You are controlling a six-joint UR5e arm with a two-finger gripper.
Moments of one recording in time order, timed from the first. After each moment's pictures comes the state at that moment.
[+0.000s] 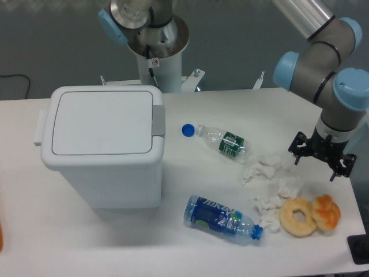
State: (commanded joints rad) arm 2.83 -2.14 -1.37 -1.06 1.49 1.40
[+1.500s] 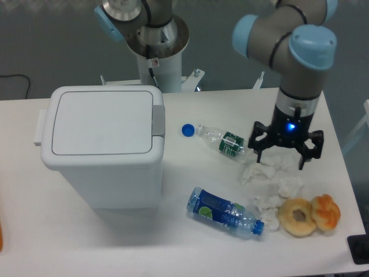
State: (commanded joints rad) arm 2.68 -1.84 -1.49 -1.10 1.30 0.80
